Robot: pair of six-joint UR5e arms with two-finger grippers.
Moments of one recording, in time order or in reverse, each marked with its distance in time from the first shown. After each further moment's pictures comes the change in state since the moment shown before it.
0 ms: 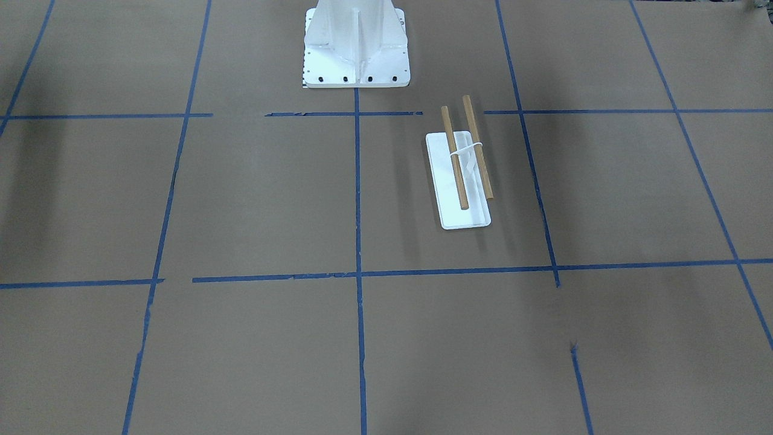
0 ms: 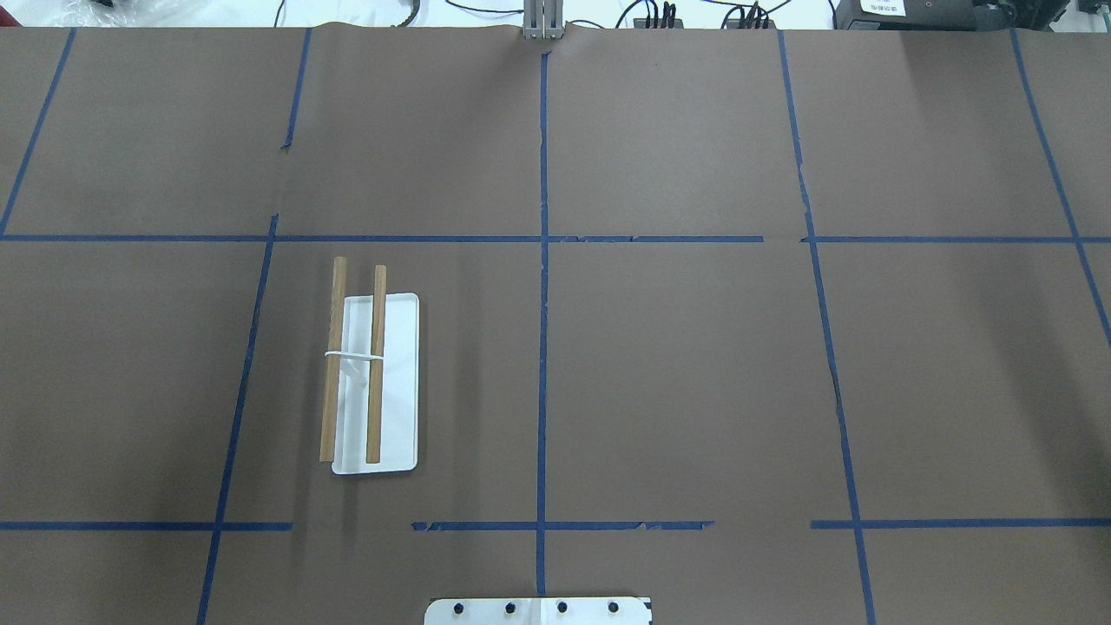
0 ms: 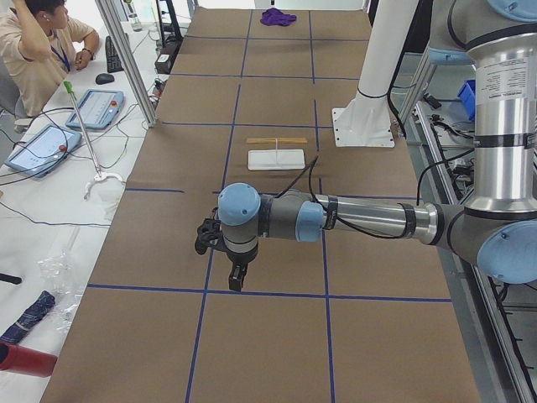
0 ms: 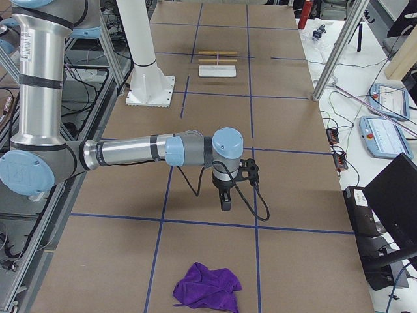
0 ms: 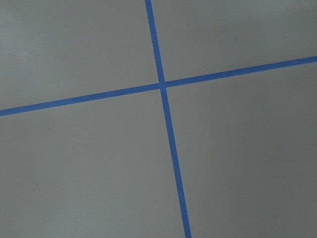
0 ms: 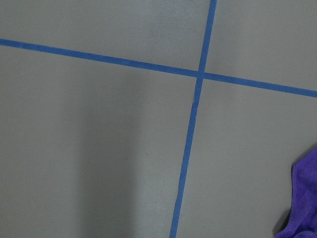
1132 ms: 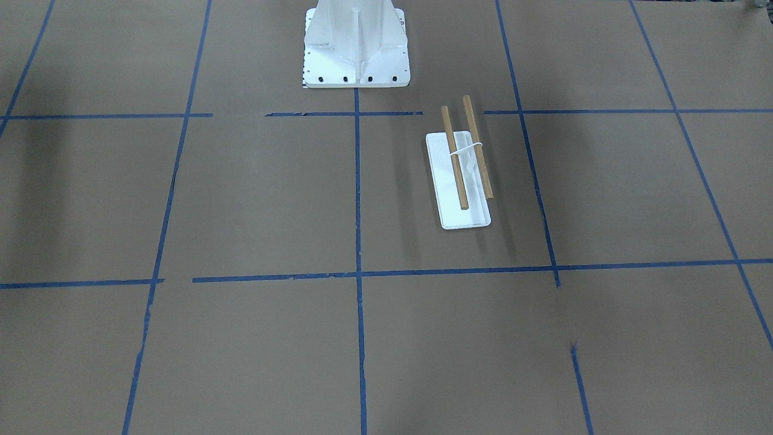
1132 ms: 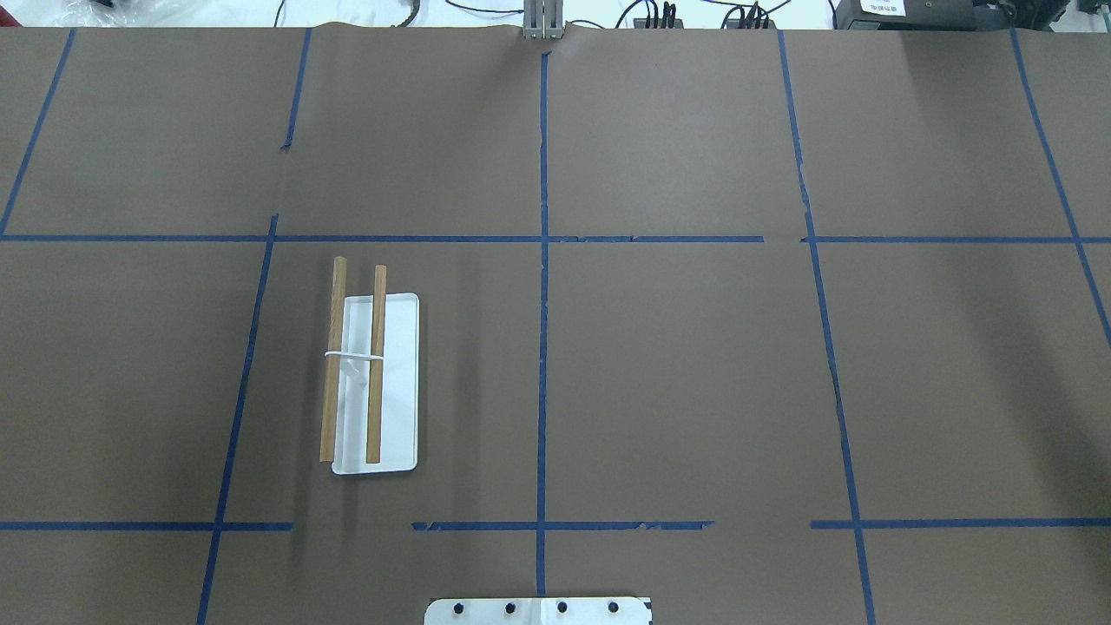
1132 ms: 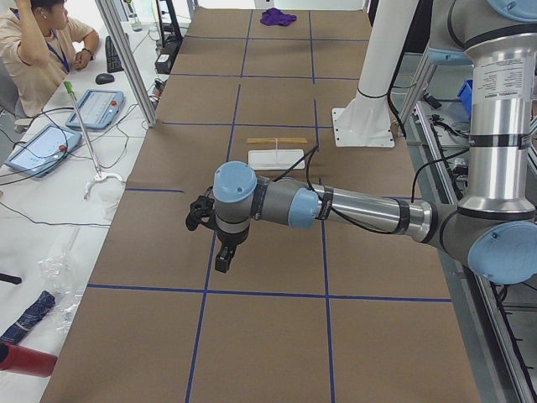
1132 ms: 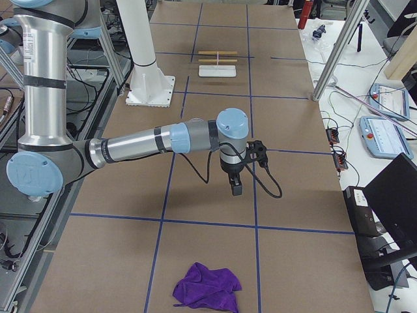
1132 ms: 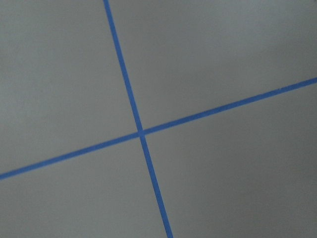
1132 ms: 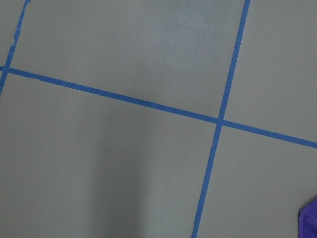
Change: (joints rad) left arm 0.004 -0.052 -0.045 -0.224 -0.004 0.003; right arm 0.000 0.053 0.049 0.034 0.014 0.013
